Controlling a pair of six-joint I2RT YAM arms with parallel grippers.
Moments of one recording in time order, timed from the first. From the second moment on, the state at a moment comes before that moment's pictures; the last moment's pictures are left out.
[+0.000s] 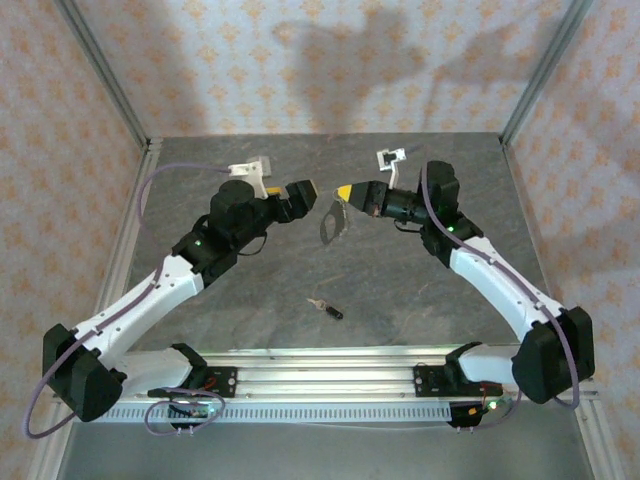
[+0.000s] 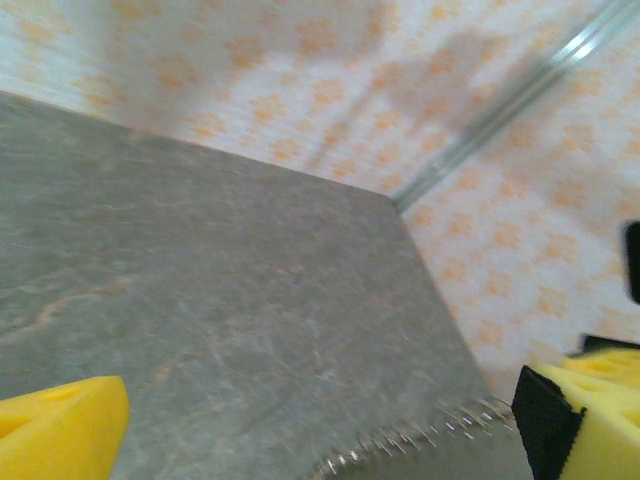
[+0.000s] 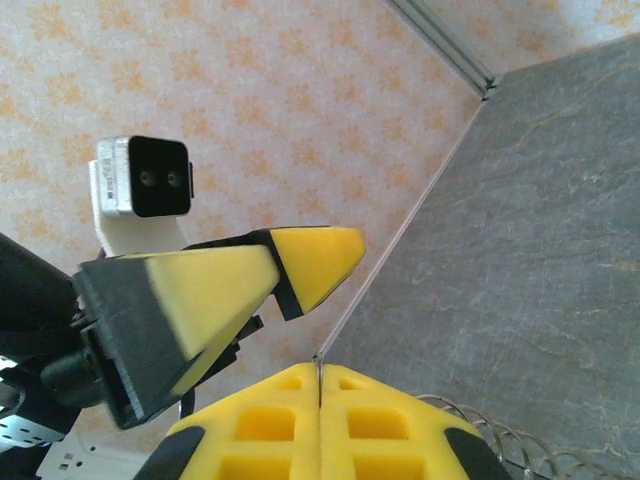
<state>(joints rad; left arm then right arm) -0.57 1.16 1.00 -0.11 -0.08 -0.67 0.41 1.25 0.98 0.14 -0.80 0.78</state>
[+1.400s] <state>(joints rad) -0.34 1.38 1.39 -0.15 0.37 -0.67 0.41 1.69 1.18 1.07 -0.64 1.34</state>
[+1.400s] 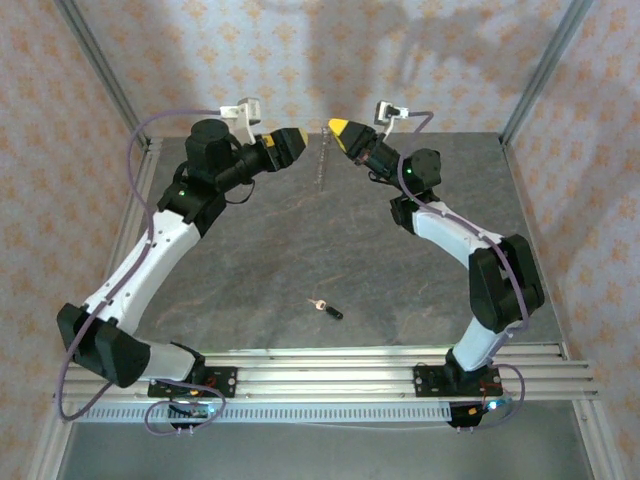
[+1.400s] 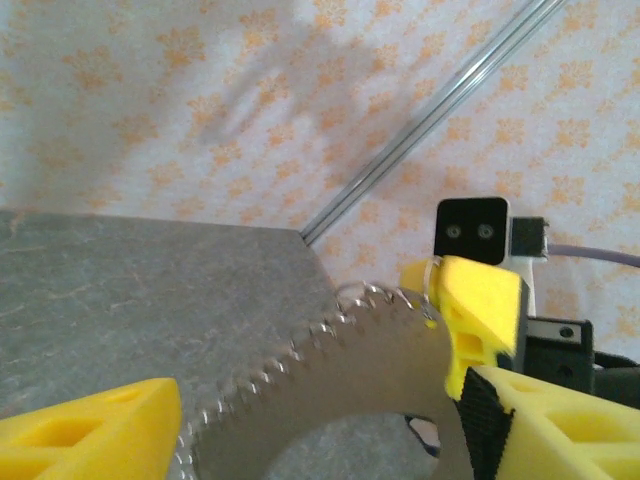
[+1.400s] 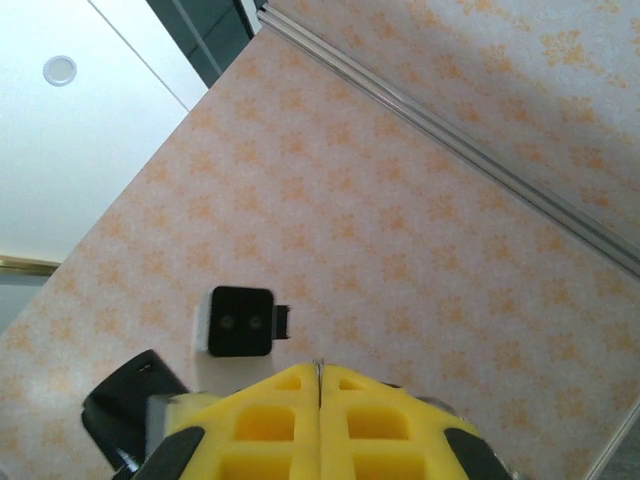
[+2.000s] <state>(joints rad) -0.32 1.47 1.39 0.09 0.53 -0.83 0.45 1.73 1.14 1.11 -0.63 1.35</state>
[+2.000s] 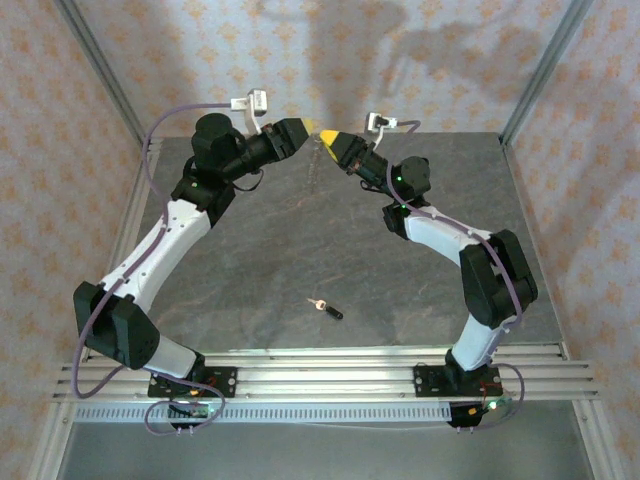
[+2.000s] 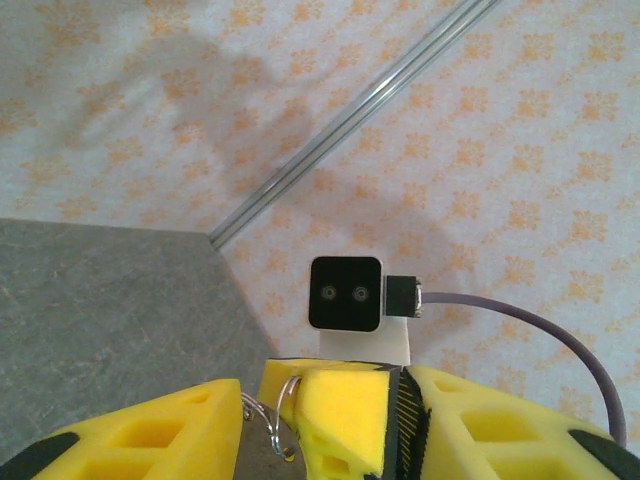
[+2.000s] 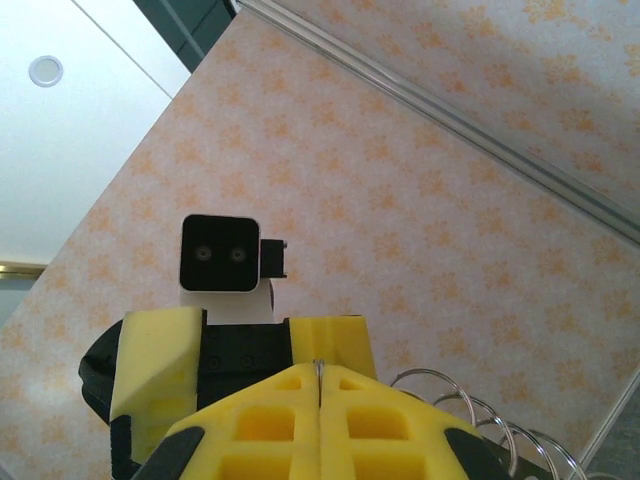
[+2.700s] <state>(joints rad) -0.33 1.50 1.39 0.10 0.56 -0.84 0.46 1.73 1.14 1.11 -0.62 1.35</state>
